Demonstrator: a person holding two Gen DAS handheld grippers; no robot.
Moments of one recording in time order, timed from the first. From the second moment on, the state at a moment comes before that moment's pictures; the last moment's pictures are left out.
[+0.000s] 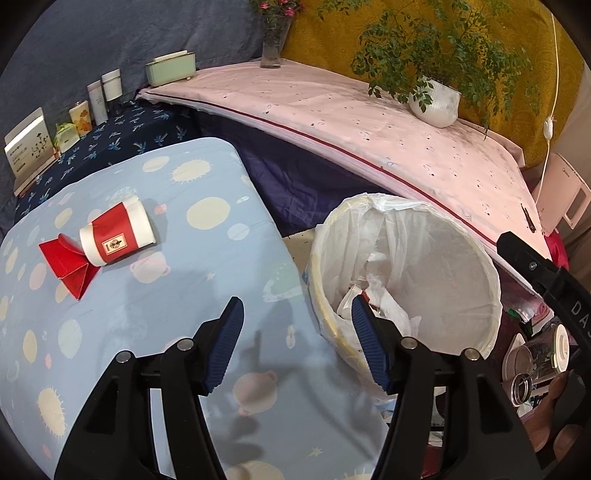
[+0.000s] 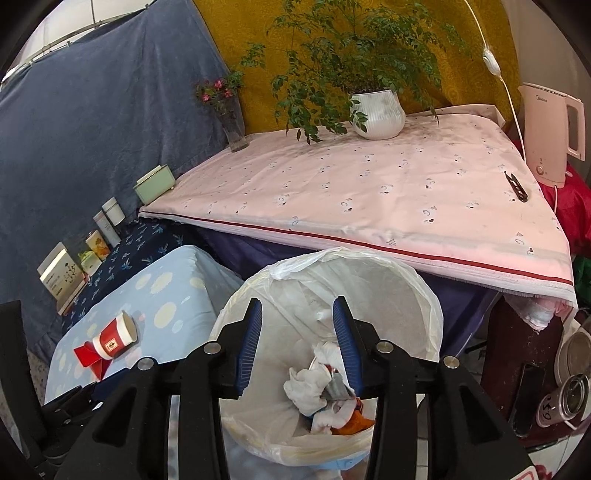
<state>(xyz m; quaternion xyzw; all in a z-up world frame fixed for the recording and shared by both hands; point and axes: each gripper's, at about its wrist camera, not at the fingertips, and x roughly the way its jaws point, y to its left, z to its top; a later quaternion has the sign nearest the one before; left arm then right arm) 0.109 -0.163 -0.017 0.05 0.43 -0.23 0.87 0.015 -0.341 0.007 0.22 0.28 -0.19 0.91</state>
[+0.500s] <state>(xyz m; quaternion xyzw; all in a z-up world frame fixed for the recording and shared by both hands) 0.107 -0.107 -0.008 0.02 0.43 -0.19 0.88 0.020 -0.289 0.020 0.19 0.28 -0.16 0.93</state>
